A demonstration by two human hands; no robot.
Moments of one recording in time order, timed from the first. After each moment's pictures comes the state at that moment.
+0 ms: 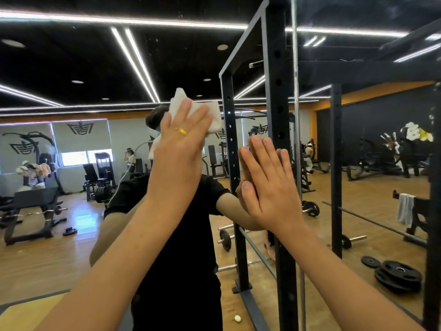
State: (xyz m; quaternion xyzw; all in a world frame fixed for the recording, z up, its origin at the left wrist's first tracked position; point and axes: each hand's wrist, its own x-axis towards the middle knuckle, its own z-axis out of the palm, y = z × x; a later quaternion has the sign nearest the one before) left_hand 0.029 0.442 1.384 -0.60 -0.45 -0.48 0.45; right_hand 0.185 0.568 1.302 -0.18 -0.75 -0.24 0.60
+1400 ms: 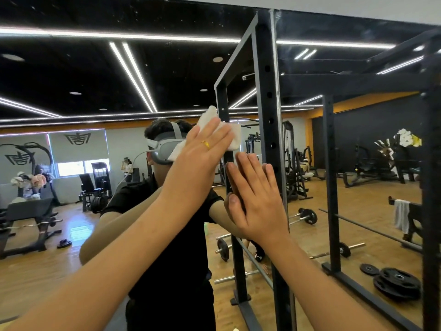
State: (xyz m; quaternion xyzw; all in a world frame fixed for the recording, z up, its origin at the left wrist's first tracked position) left_hand 0.052 0.473 1.395 -0.68 -0.41 -0.35 0.50; right_hand 0.183 0.573 1.300 -0.16 -0.72 -0.24 0.63
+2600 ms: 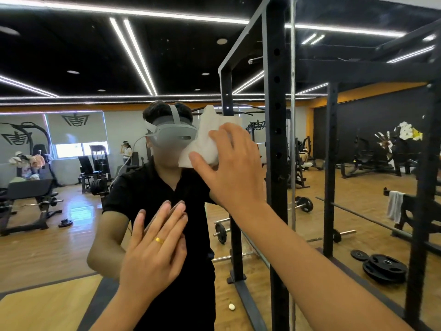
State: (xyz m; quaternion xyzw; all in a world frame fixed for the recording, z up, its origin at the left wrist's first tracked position) left_hand -0.040 0.397 1.204 -0.61 -0.49 -0.30 0.54; right_hand 0.134 0.487 1.344 -0.21 -0.70 -0.17 0.66
